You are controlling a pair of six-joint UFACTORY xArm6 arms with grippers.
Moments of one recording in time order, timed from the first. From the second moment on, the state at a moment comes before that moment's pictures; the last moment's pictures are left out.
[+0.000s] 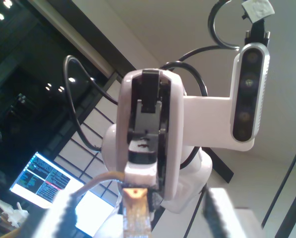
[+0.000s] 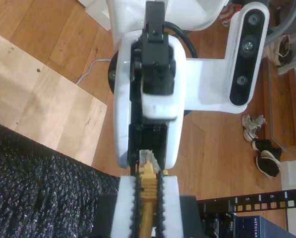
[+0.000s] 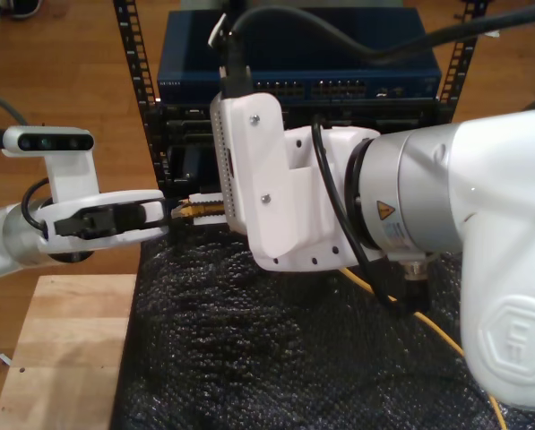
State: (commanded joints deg) left arm 21.2 6.9 -47.2 -78.7 139.2 -266.7; right arm 45.6 -41.4 -35.5 33.3 23.0 -96.1
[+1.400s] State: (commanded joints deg) left arm 26.2 -0.5 -50.9 -78.2 126.4 -266.8; right arm 33.0 -37.8 -38.0 37.3 23.0 -96.2
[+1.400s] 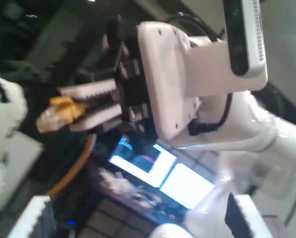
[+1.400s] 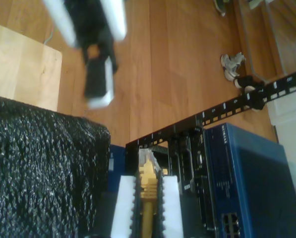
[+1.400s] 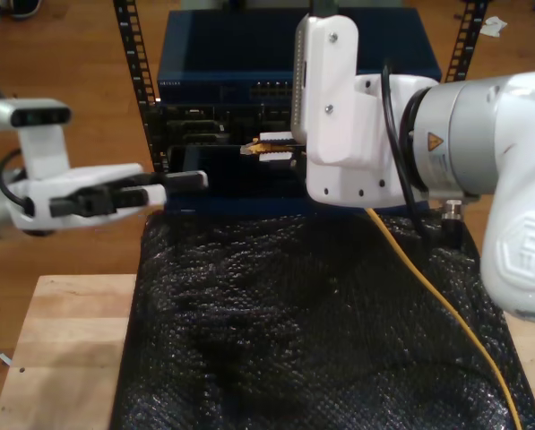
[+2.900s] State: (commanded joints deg) left arm 35.6 -9.7 -64.9 -26.2 102.4 -258.6; right arm 22.5 -34.3 -37.9 37.1 22.9 -92.5
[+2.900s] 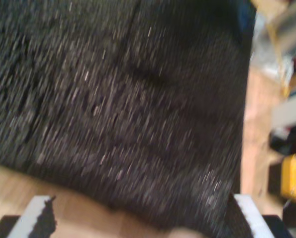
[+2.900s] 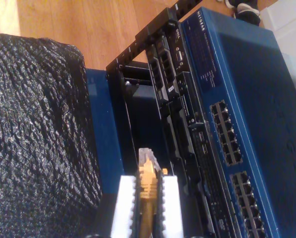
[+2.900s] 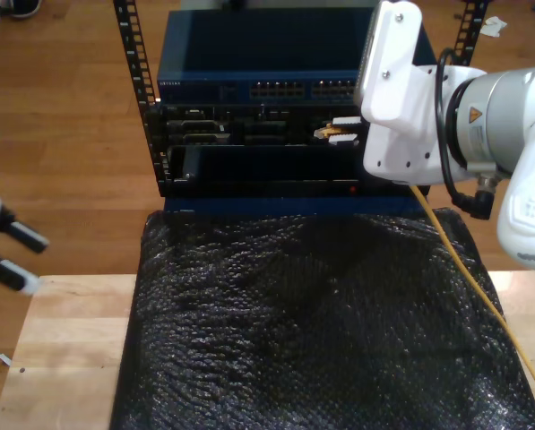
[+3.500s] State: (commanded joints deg) left arm 47.2 -9.6 -63.9 -9.8 97.2 -237.2; right arm 22.5 -34.3 -37.8 37.1 22.9 -92.5
